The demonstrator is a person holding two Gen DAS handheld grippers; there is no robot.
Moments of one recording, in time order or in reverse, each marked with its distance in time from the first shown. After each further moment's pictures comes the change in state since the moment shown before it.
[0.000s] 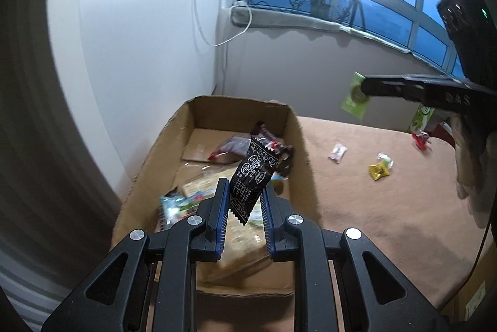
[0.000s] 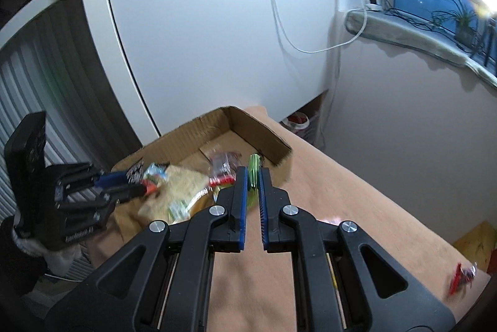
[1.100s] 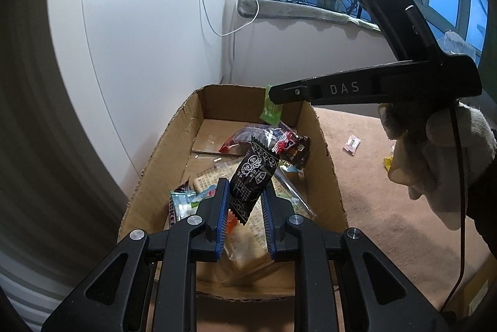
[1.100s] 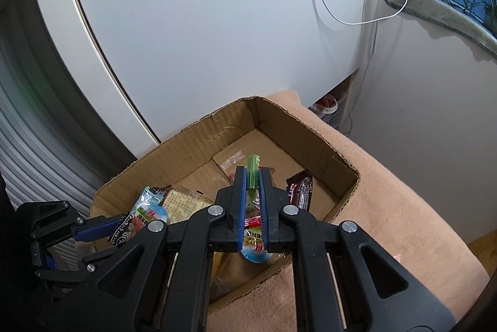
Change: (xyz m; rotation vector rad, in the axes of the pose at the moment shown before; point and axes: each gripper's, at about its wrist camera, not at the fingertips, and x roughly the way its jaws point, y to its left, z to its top) left arm 0.014 0.011 -0.002 0.007 0.034 0.022; right arm 0.103 0.023 0.027 0.018 0.135 0.064
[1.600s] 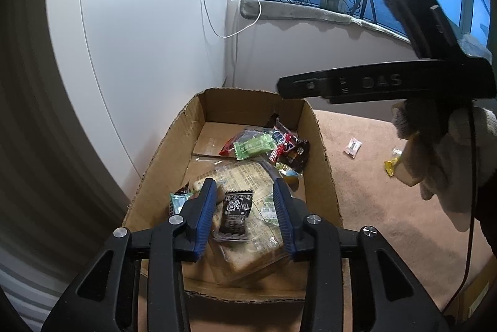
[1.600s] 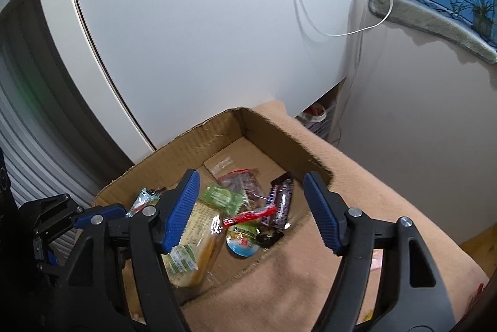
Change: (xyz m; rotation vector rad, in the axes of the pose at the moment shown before) left arm -0.005 -0.005 0.002 -0.005 -0.006 0.023; right arm -0.029 -0.011 -0.005 0.015 -0.060 -0.036
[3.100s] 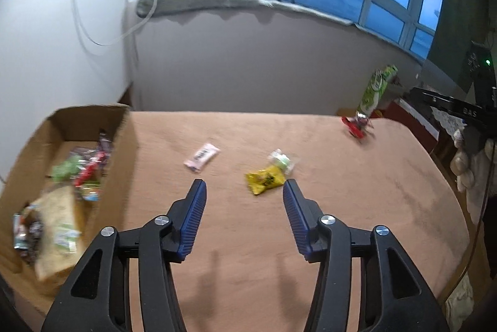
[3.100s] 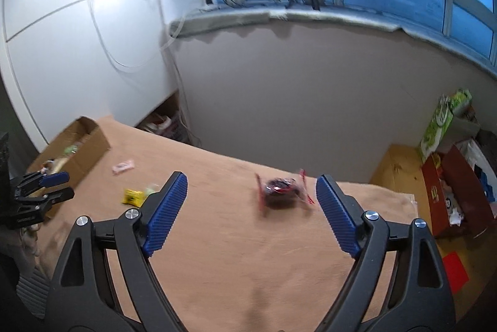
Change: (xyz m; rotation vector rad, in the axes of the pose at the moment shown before) left arm 0.039 -0.175 0.011 0.106 0.041 -0.253; right arm -0.241 -0.241 -0.186 0.315 -0.156 -0.420
